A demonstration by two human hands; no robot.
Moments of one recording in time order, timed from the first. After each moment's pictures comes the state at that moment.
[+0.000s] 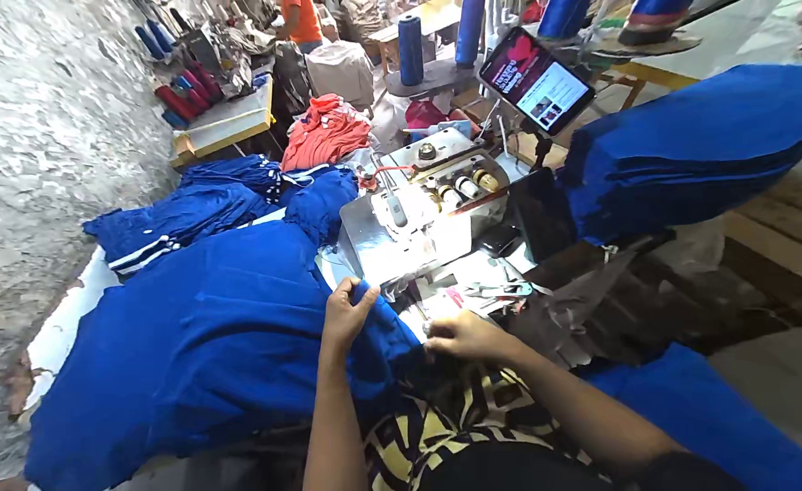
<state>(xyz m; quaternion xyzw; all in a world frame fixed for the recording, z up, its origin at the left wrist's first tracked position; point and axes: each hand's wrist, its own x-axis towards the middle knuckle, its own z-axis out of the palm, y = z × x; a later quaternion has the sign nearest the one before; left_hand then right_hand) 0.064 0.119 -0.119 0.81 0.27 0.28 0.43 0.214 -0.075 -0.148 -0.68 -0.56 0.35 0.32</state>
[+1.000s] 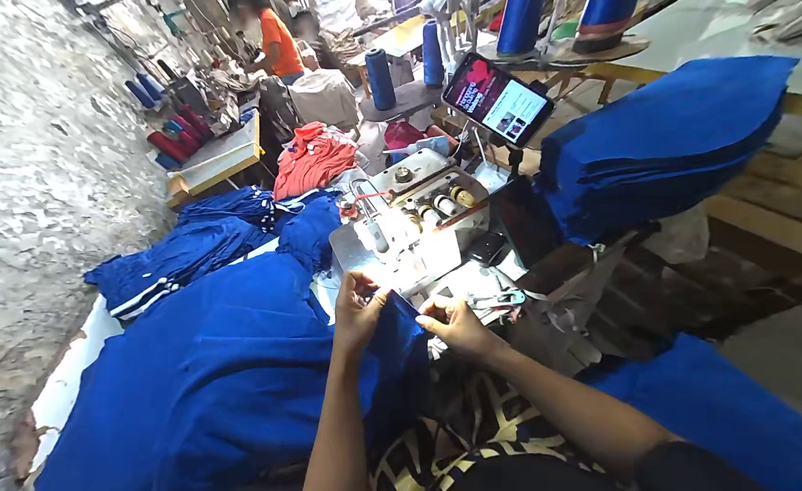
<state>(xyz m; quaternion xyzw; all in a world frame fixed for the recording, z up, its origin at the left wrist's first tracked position) 0.109 0.107 -0.095 0.81 0.08 0.35 0.46 0.209 -0.055 -0.153 -0.58 -0.38 0.25 0.67</state>
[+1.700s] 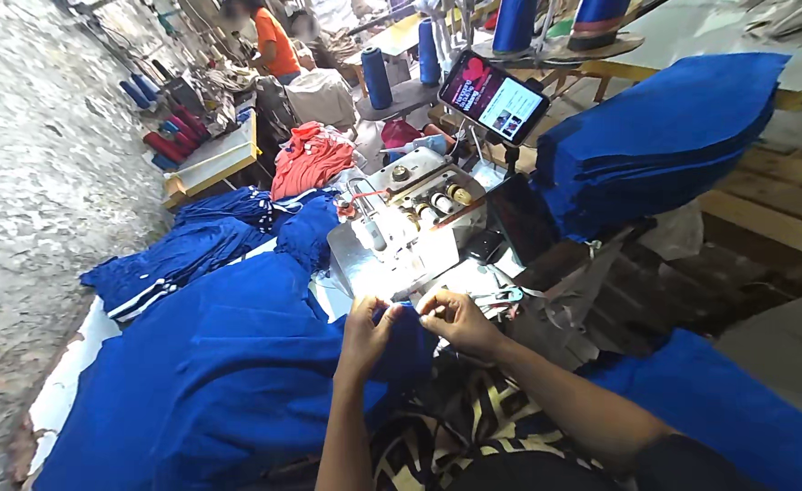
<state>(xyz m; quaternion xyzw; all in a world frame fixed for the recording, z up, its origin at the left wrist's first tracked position) 0.087 0.086 -0.096 0.90 0.14 0.24 0.32 0.211 -0.067 -0.132 -0.56 -0.41 0.26 0.67</state>
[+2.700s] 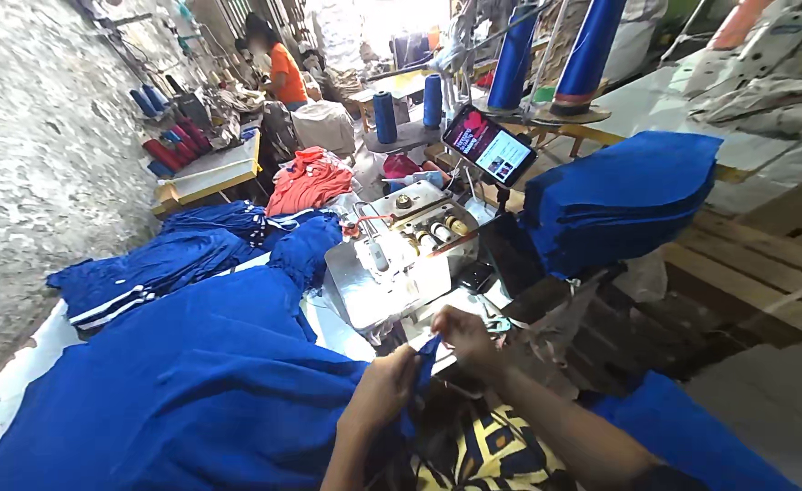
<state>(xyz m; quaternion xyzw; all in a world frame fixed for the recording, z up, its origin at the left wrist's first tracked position) 0.072 0.055 -0.109 0.94 0.02 0.17 0.30 0.208 -0.076 -0.132 -0.47 -0.47 0.13 0.74</state>
